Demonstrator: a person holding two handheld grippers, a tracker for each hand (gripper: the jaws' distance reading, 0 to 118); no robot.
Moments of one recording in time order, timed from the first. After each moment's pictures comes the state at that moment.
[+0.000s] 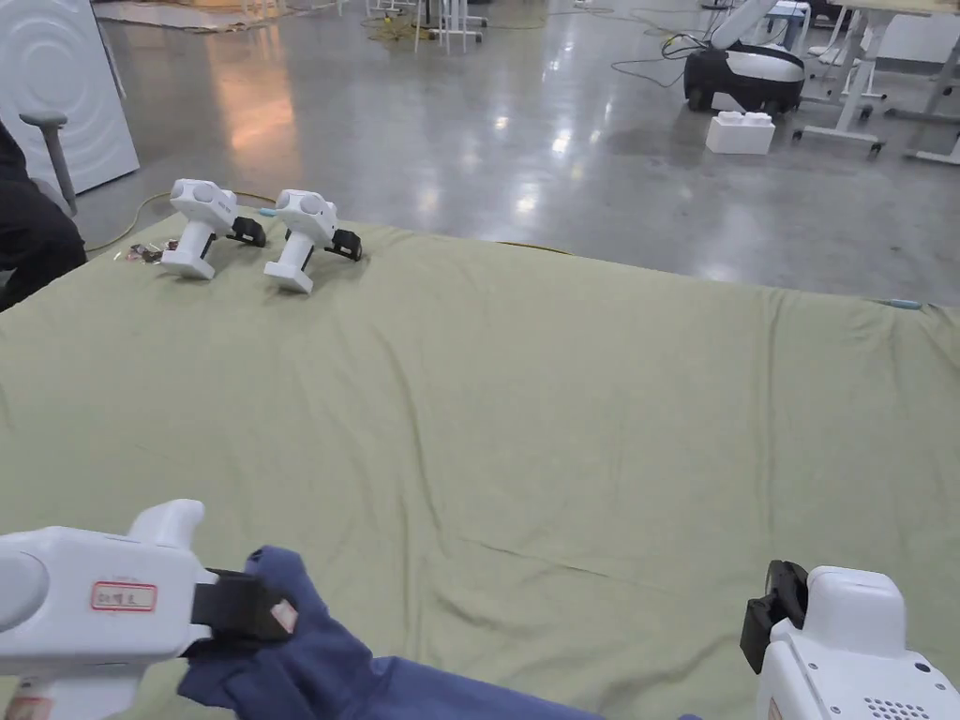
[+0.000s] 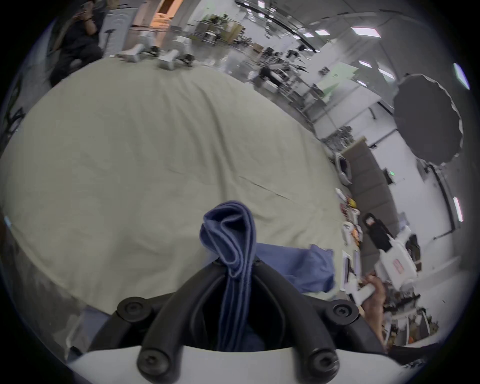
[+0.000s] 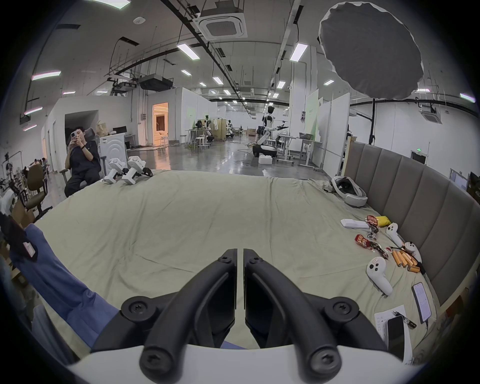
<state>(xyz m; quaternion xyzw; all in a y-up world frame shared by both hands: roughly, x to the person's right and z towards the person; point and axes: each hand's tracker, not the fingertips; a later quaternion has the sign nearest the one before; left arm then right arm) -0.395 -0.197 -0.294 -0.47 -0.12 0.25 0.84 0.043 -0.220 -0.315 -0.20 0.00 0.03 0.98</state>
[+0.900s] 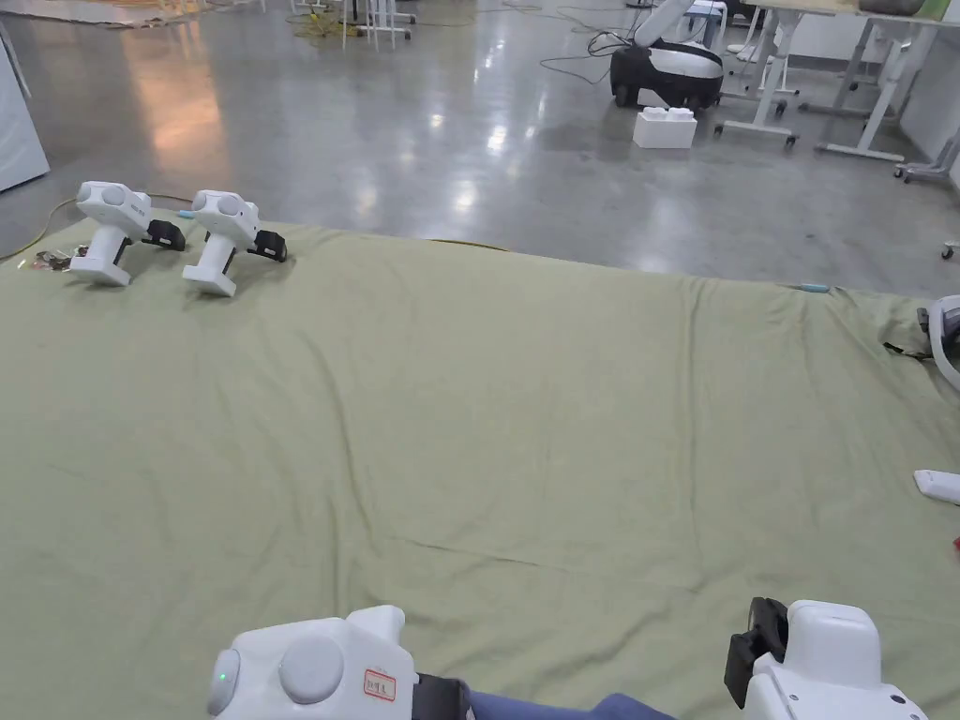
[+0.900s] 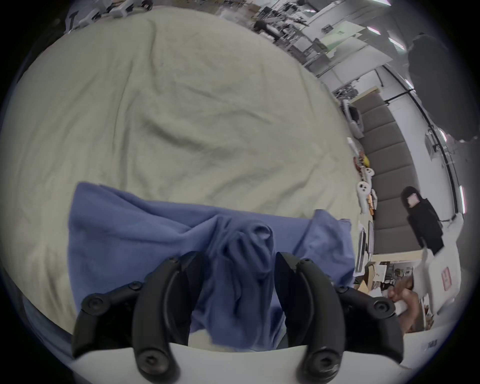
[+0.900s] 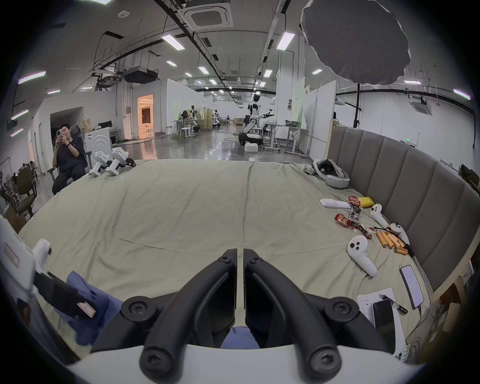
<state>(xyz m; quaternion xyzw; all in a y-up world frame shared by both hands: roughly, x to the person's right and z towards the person) -0.239 -0.298 -0.340 -0.57 -0.14 0.21 0.78 0.088 -0.240 -0.293 -0.23 -0.04 0.03 0.97</state>
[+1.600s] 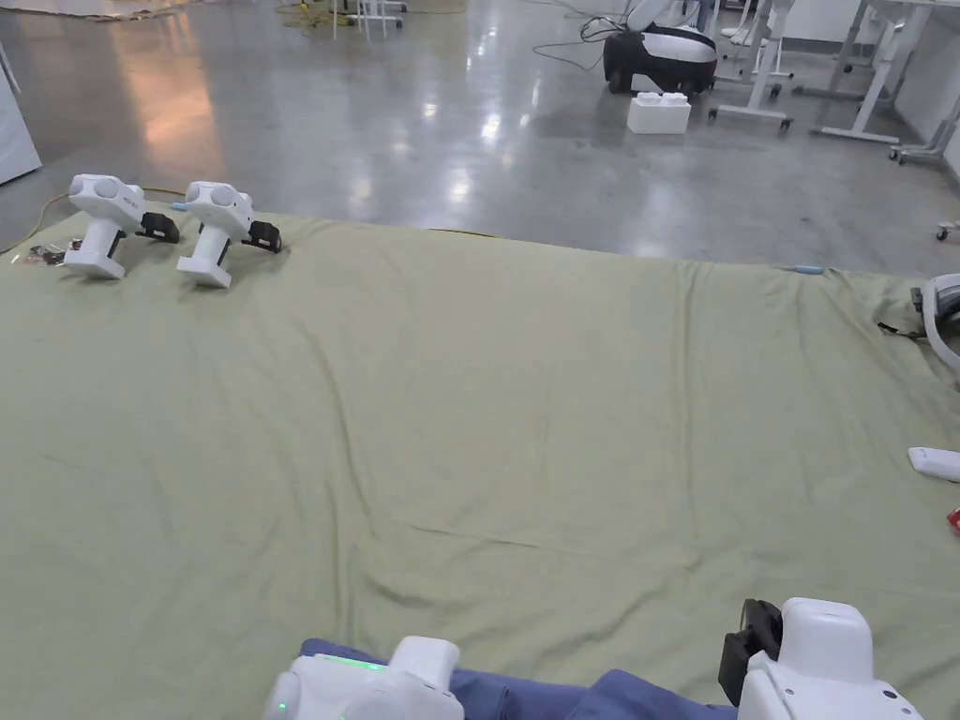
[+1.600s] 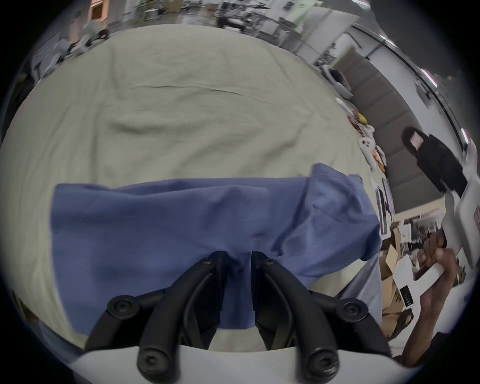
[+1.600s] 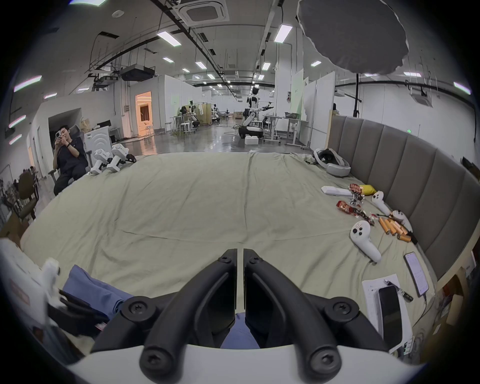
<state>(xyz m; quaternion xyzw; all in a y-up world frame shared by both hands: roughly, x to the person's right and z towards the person) -0.188 -0.327 -0.316 -0.56 -0.19 0.09 0.80 0.091 -0.251 -0.282 -0.26 -0.04 0.00 0.97</state>
